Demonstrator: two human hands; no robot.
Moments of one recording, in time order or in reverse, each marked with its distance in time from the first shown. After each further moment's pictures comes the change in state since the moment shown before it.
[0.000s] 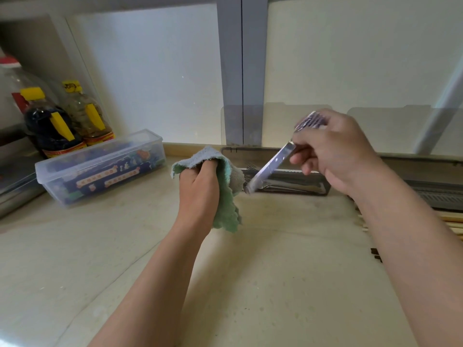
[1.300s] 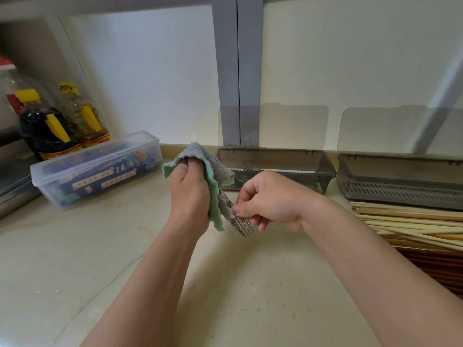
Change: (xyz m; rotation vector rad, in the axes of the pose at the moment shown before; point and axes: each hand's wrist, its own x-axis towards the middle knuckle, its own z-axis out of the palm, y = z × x) left_hand 0.014 -0.012 0.000 -0.164 0.061 -0.034; right_hand -0.033 0.030 0.055 -0.347 -0.578 0.250
